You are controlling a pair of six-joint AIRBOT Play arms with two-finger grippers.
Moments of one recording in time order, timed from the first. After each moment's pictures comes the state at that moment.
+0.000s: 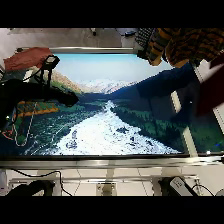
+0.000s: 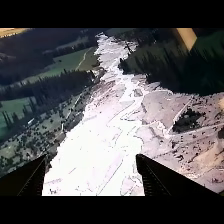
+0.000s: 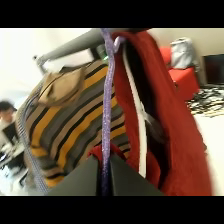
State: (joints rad) left arm -0.21 -1.15 1.29 -1.96 1.14 1.95; right arm -0.94 -1.04 2.09 -1.10 0.95 1.73
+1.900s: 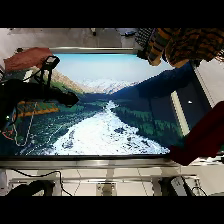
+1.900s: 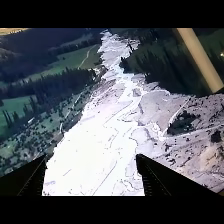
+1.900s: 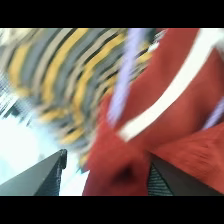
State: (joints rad) left arm -0.21 -1.15 1.29 -1.96 1.15 1.95; right arm -1.07 -0.91 1.91 -0.82 1.29 1.72
